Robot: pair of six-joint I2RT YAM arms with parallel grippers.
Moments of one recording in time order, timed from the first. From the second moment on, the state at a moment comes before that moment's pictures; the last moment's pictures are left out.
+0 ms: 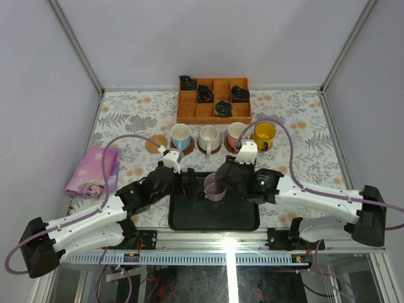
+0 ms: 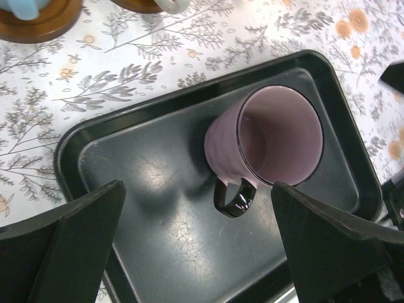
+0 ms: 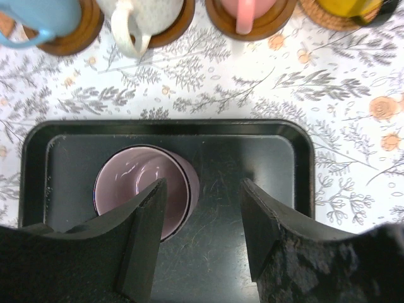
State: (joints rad) left arm -0.94 0.86 0.50 -0.20 -0.24 -0.57; right arm 1.17 1.27 0.98 -0.72 0.77 0.98
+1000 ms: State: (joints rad) left arm -1.09 1.17 0.51 -0.07 -0.21 -0.33; right arm 1.17 0.98 0.88 -0.76 0.92 0.99
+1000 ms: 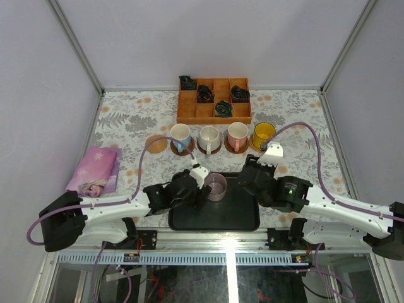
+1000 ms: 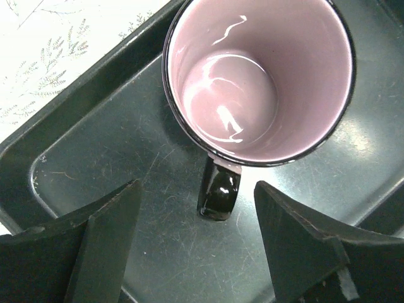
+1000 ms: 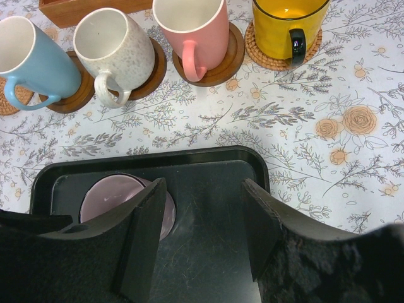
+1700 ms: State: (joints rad) left arm -1.11 1.32 0.61 -0.09 -0.21 -0.25; right arm 1.17 0.98 0.86 -0.74 0.92 0.99
